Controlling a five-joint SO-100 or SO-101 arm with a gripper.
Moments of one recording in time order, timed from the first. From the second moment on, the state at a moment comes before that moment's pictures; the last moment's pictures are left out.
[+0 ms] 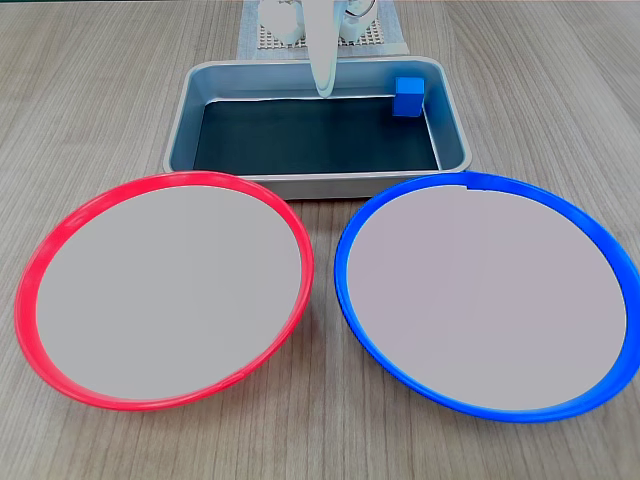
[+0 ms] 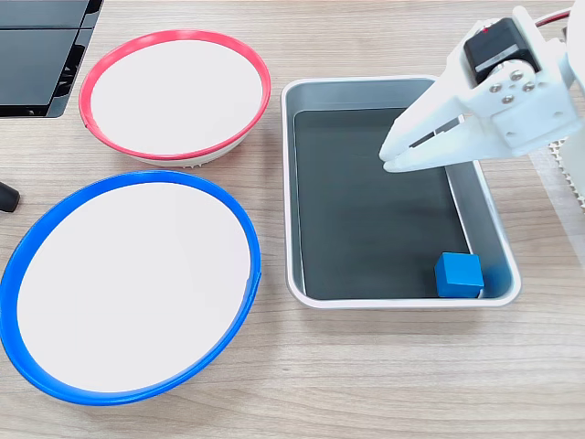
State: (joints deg) arm 2.5 189.3 173.2 57.0 6.3
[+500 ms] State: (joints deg) arm 2.5 189.3 173.2 57.0 6.3
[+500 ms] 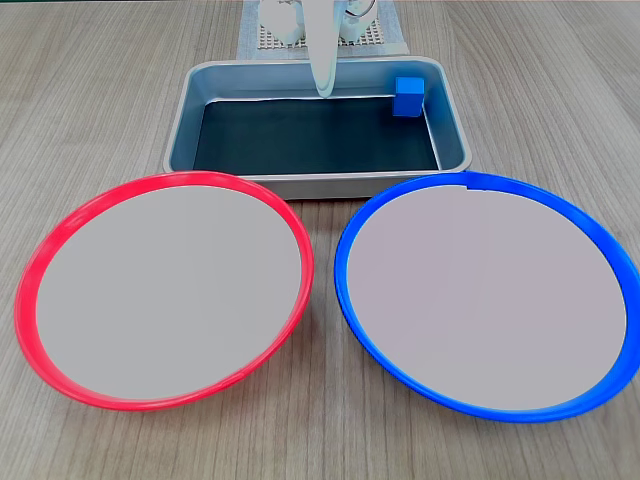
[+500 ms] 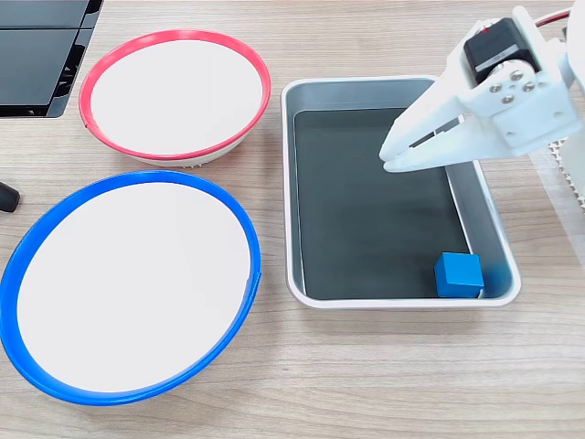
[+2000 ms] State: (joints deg) arm -10.6 109.2 114.7 80.8 -145.6
